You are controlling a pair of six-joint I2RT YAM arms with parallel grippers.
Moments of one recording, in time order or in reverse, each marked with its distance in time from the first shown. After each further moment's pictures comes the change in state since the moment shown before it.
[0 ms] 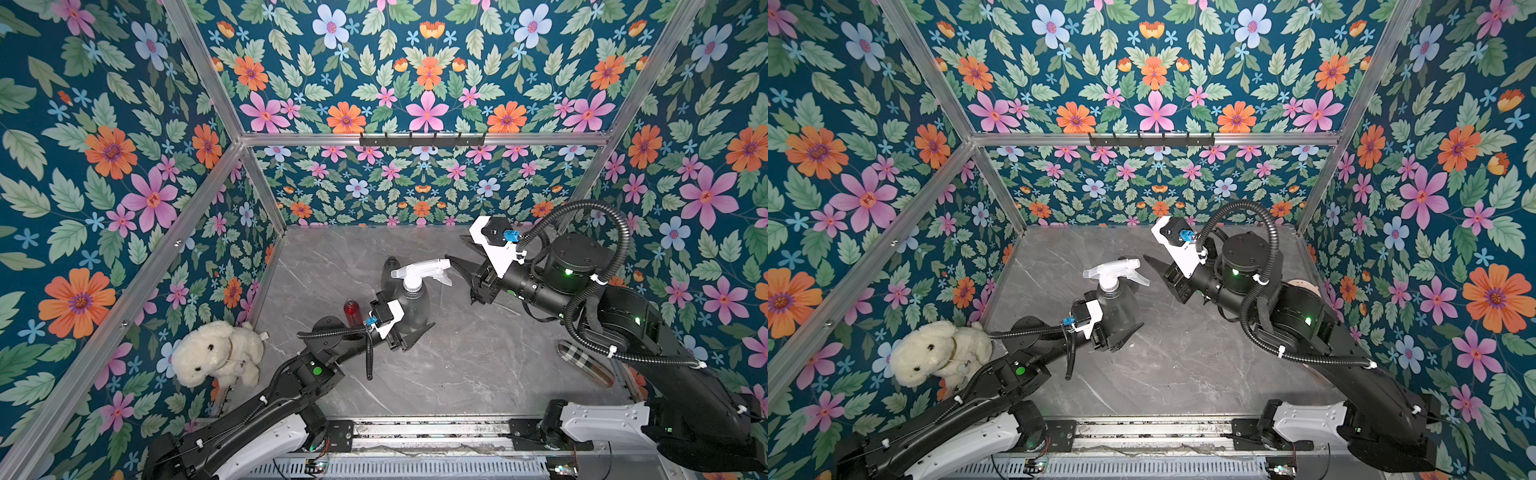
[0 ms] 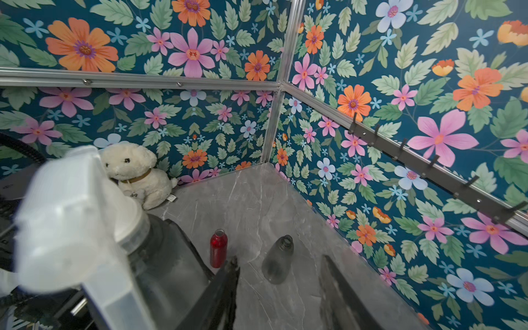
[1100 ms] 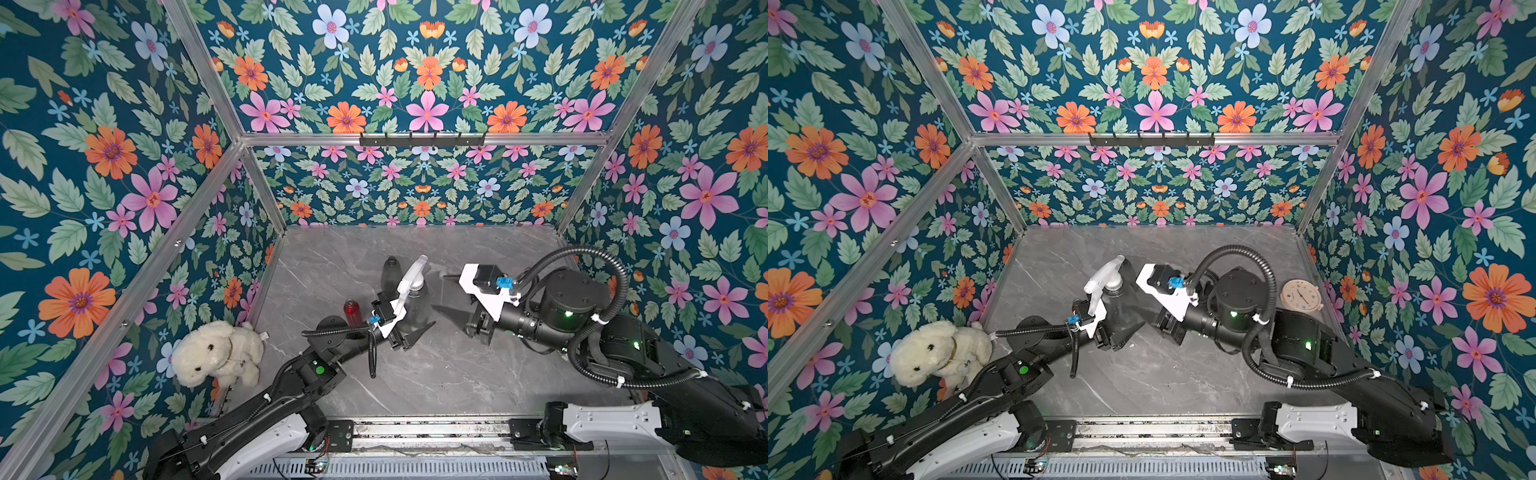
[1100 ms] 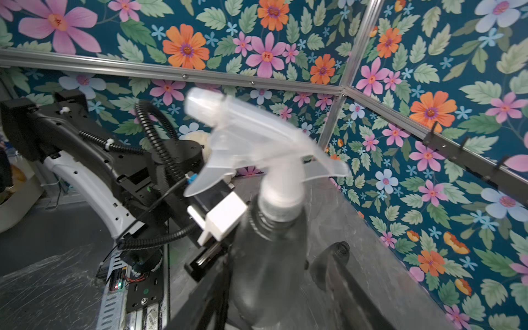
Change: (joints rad) left arm 0.000 0.013 -0.018 0.010 -0.010 0.000; right arm 0.134 -0.122 -0.188 0.062 -0.079 0.035
